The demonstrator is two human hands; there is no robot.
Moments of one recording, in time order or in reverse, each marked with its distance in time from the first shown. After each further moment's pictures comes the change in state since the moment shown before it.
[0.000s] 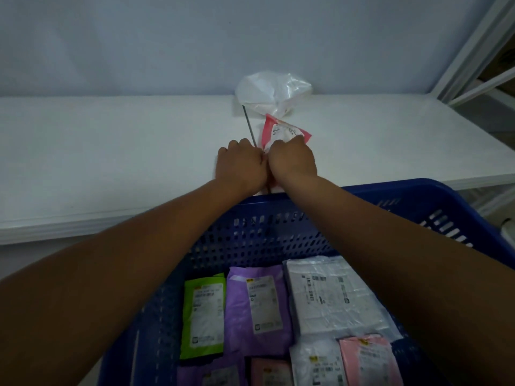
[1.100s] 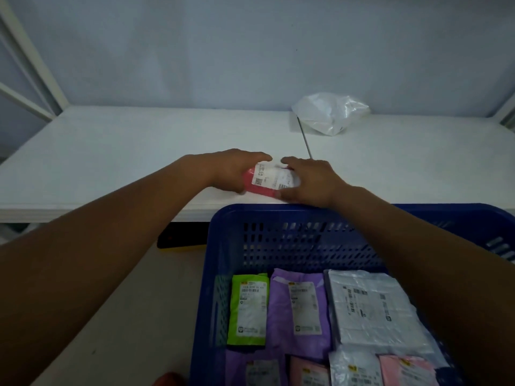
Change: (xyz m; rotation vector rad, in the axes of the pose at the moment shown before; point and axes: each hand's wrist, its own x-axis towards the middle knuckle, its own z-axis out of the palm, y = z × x) left_hand -0.037 -0.131 -0.094 -0.066 -0.495 0.138; right_hand -0.011 -0.005 0.026 -0.702 -0.395 -0.824
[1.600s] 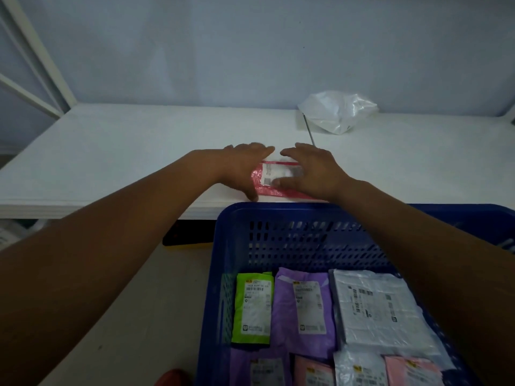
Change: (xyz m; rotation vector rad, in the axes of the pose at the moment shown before) left_hand 0.002 0.004 -0.001 0.179 -0.014 -0.050; right_hand 0.007 -0.013 -0.008 0.019 0.088 -0.032
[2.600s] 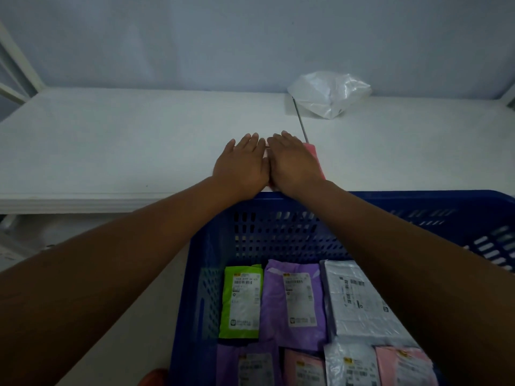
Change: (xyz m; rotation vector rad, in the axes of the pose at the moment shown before) left_hand 0.027 0.044 0.062 -0.067 0.343 -0.174; right_hand 0.014 -0.002 0.045 -0.169 0.100 0.000
